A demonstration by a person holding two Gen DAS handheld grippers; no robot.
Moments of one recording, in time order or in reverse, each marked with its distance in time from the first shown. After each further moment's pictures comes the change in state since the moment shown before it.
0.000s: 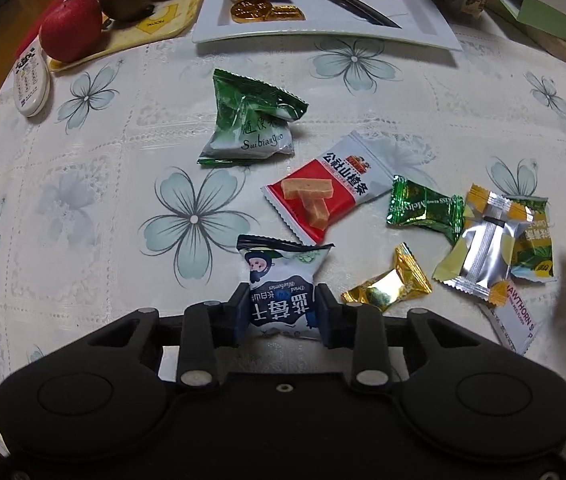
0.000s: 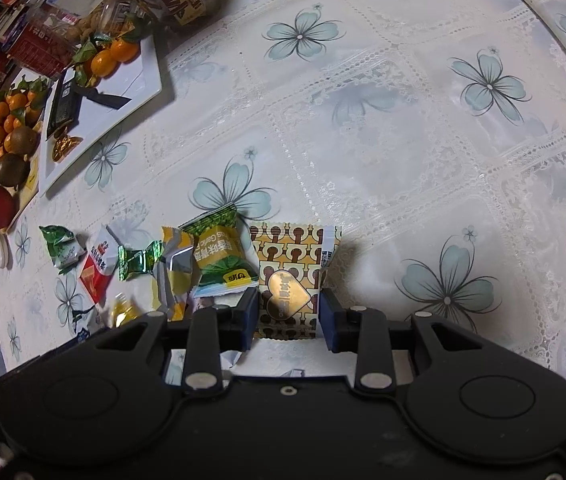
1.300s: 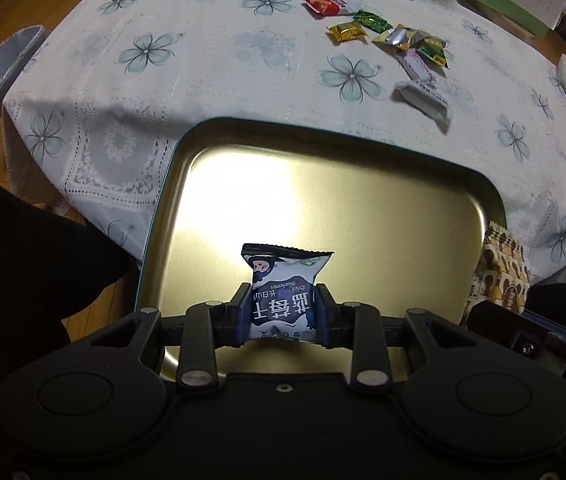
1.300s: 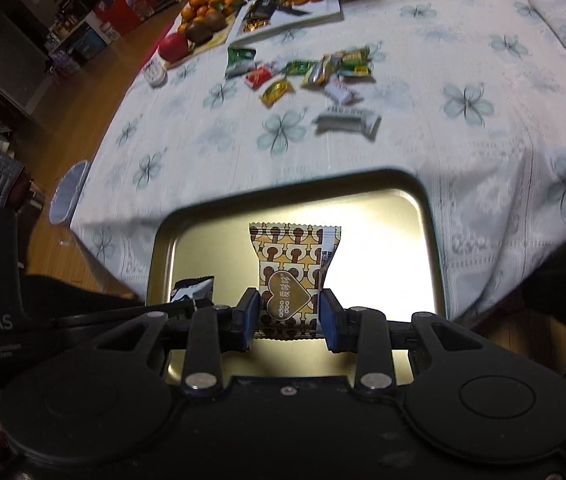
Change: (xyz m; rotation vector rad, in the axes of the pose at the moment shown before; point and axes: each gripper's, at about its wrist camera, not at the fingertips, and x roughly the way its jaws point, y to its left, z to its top) left arm -0.143 -0.021 -0.284 -0.236 0.003 -0.041; right arm -0.118 -0.045 -0.313 -0.383 -0.115 0.213
